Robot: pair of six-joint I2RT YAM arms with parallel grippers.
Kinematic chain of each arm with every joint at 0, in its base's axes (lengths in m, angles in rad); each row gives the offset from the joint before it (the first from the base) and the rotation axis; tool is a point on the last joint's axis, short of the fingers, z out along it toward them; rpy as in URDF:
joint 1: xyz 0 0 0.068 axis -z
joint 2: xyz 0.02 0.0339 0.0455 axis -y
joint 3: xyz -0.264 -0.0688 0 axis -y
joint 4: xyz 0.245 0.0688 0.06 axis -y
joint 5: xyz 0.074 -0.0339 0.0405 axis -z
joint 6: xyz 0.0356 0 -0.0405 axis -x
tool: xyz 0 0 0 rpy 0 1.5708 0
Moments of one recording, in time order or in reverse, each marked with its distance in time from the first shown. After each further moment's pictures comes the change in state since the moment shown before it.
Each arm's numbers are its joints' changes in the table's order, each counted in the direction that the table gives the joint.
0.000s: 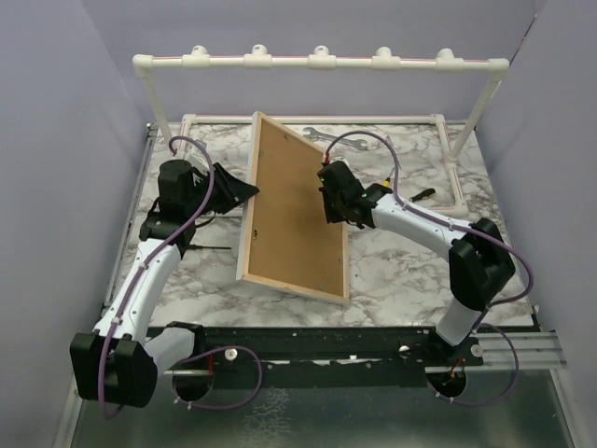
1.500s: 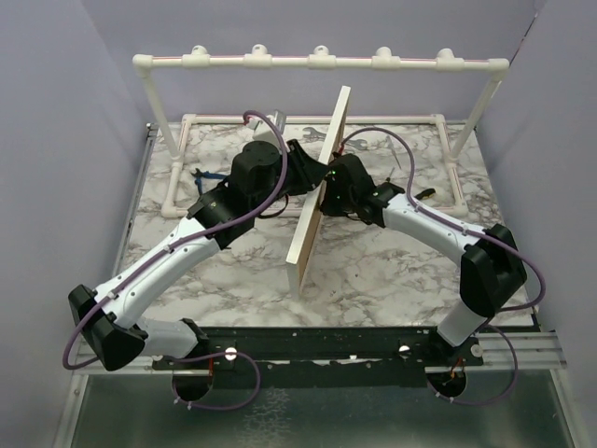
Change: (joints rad) left arm 0.643 -0.195 0.463 -0.105 -0.624 -0.045; right arm 0.003 0.038 0.015 0.063 -0.129 -0.192
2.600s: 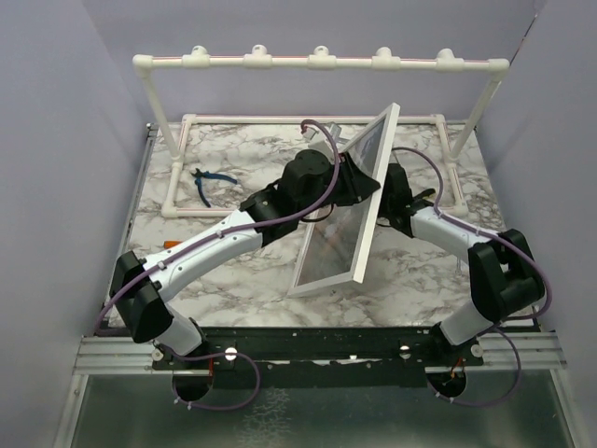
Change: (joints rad) left arm 0.146 -0.229 0.058 0.192 0.104 0.079; right arm 0.272 0.095 -0.351 0.375 -0.526 -0.119
